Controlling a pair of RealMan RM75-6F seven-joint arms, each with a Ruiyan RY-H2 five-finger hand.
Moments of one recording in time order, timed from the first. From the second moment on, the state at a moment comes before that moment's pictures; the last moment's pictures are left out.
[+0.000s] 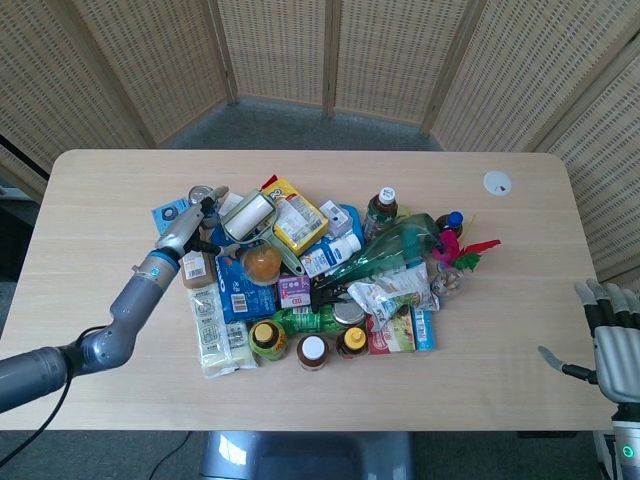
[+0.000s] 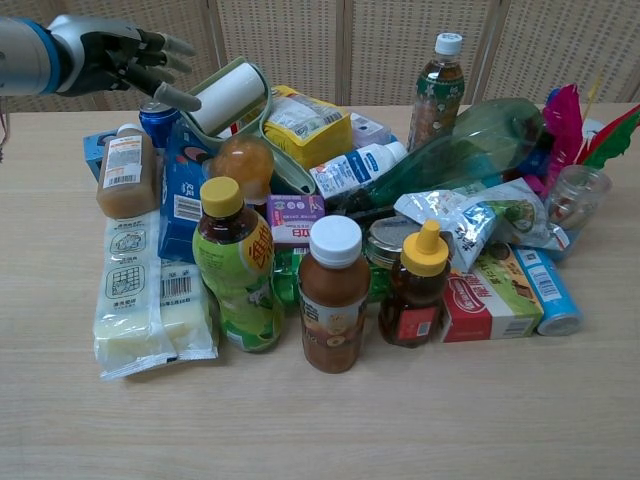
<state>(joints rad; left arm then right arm) -0.90 -1.38 -0.35 -1.43 0.57 0.66 -0.11 0.07 -1.04 0.08 -1.71 -1.40 1.50 -0.21</state>
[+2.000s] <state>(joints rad) -0.23 -0.85 -0.68 -1.93 1.17 0.83 -0.97 0.08 -1.09 0.08 -1.69 -1.45 1.47 -0.17</state>
